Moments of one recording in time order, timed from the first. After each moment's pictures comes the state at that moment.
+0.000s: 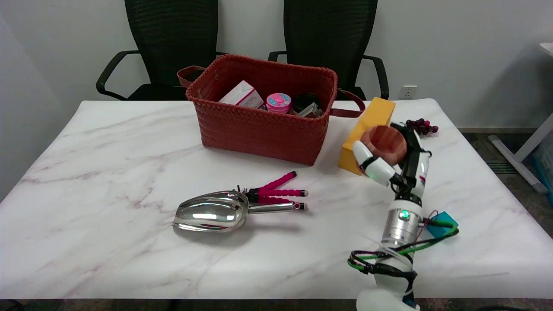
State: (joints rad) arm -0.05 -1.31 -2.18 1.34 1.47 1.49 0.44
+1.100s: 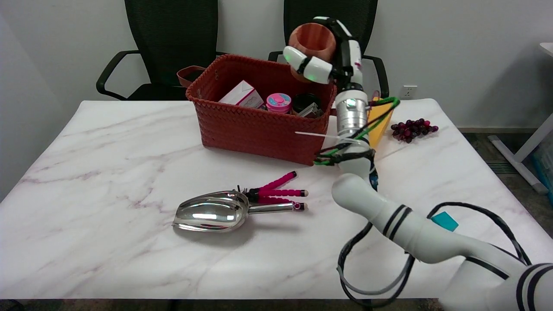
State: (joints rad) arm 0.49 -1.30 -2.13 1.16 1.36 0.95 0.45
